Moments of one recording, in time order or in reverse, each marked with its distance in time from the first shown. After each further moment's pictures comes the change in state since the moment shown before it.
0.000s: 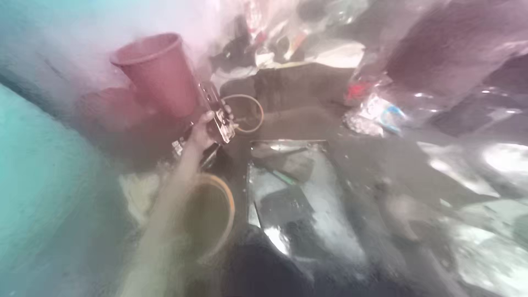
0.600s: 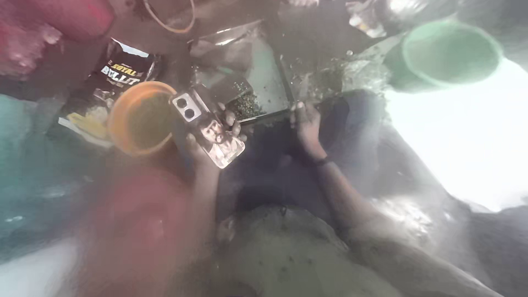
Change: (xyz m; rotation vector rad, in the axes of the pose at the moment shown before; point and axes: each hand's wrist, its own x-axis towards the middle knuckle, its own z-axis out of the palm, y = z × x) left_hand -0.327 -0.103 0.277 -0.566 0.239 -0.201; right_hand -0.265 0.019 -0.108 0.453 -0.304 -0.088
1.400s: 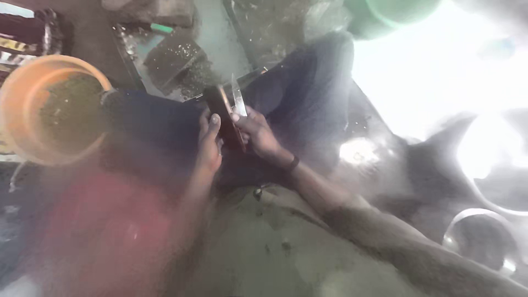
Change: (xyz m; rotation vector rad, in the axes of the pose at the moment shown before) left_hand -0.035 -0.083 0.038 0.629 0.306 -0.485; right_hand -0.085 -0.035 0.026 0.423 -0.273 0.425
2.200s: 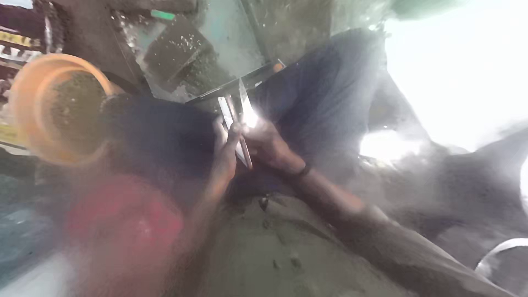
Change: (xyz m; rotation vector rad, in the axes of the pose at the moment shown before) left_hand 0.011 -0.009 0.025 0.165 0.023 0.001; right_hand 0.031 0.014 -0.023 0.403 -0.146 0.077
